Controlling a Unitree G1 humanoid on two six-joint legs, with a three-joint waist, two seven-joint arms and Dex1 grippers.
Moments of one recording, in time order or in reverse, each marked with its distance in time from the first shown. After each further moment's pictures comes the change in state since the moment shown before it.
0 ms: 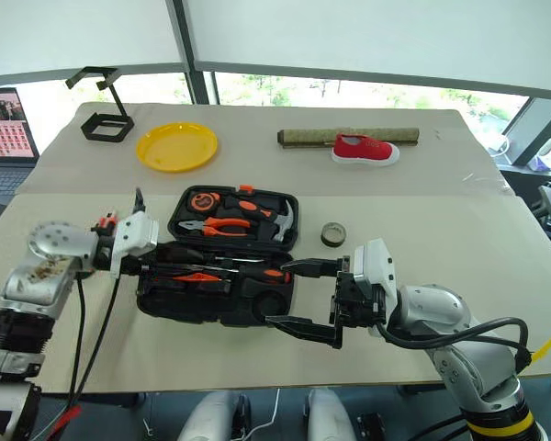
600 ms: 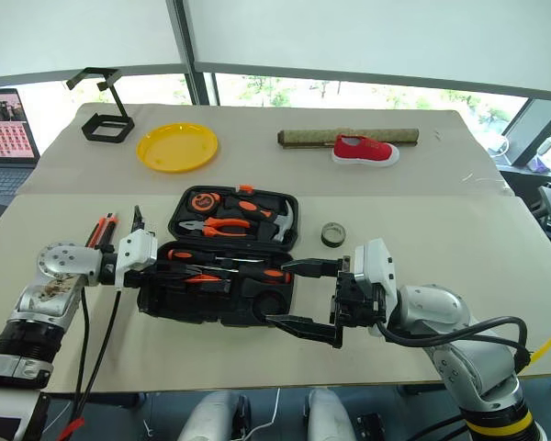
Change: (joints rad) left arm 0.038 -0.028 0.007 0.133 0.032 -0.172 0.039; right arm 0.000 0.001 0.000 0.006 0.000 0.000 0.003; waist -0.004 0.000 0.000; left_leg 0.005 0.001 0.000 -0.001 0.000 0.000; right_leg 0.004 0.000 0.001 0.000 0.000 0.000
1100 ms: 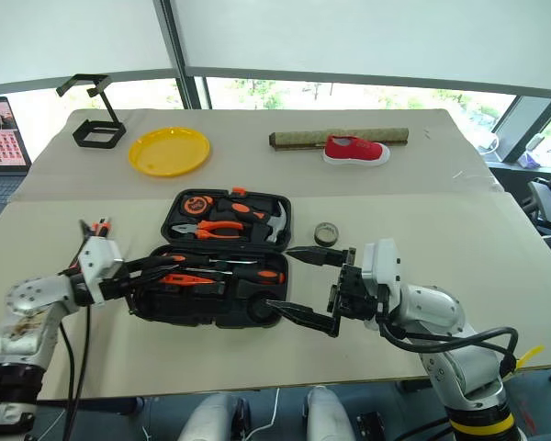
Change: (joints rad) left arm 0.396 -0.026 0.364 -0.307 -0.201 0.174 0.341; right arm 0.047 0.106 -0.031 0.091 -0.103 -0.233 0.050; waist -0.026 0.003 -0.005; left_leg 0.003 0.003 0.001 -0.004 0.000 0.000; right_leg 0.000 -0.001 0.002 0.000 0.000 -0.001
